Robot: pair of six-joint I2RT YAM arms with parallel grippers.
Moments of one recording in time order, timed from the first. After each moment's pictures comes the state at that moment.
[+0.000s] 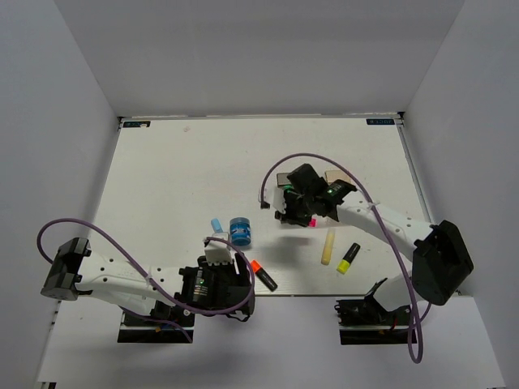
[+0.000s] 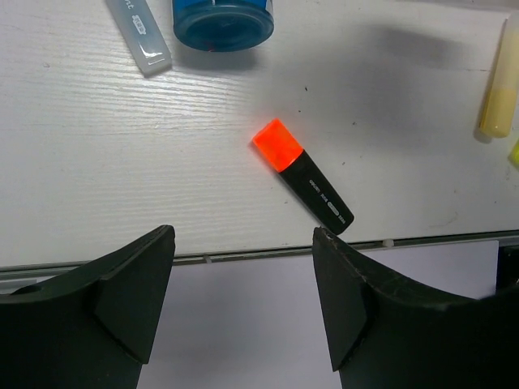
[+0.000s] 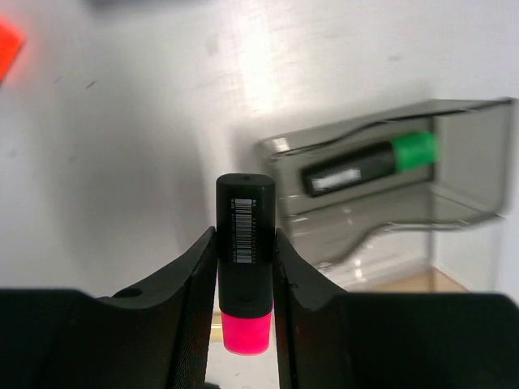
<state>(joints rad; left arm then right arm) -1.67 1.14 0.79 -0.99 -0.85 -1.66 0.77 1.45 1.06 -0.65 -0.23 -0.74</state>
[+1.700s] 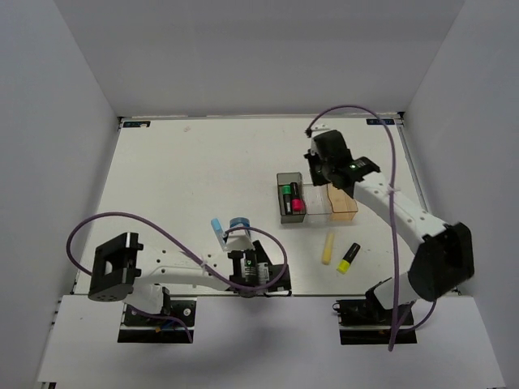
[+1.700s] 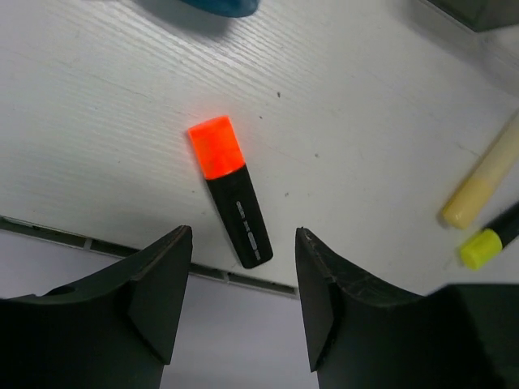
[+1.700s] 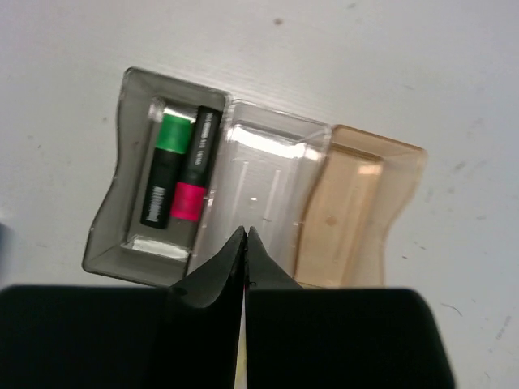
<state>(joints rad) -1.51 1.50 1.04 -0.99 -0.69 -1.90 0.56 1.49 1.24 -0.54 0.18 0.06</state>
